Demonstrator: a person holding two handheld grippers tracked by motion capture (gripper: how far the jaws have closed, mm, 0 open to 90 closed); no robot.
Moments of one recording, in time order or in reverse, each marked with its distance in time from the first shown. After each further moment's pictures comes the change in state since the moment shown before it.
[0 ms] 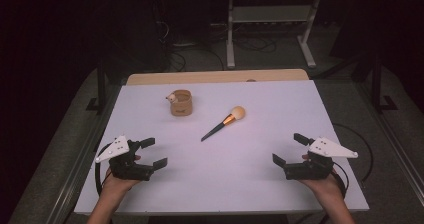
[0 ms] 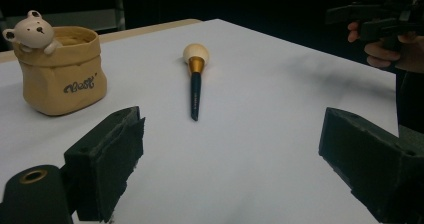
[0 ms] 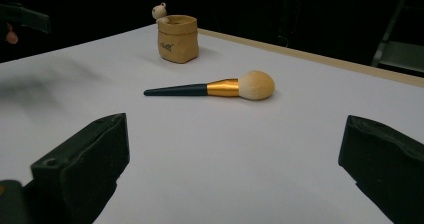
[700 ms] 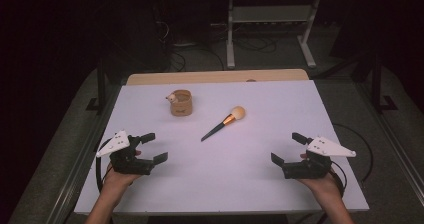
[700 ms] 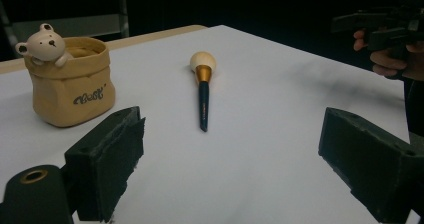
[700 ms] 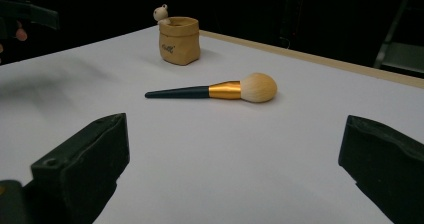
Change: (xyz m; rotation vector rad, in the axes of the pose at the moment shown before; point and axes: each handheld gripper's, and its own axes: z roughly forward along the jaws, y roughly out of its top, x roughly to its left) left arm 0.009 0.008 0.007 -0.016 0.007 0.002; right arm 0.001 0.000 0.004 -0.002 0.005 0.011
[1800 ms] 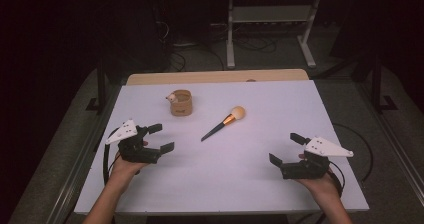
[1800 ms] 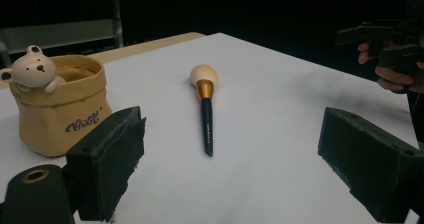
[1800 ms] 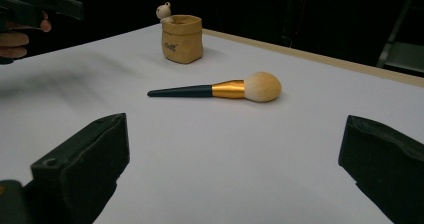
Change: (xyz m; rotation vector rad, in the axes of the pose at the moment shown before) left arm 0.014 0.014 0.025 -0.014 -0.028 -0.001; right arm 0.003 0.000 0.003 0.004 0.007 -0.003
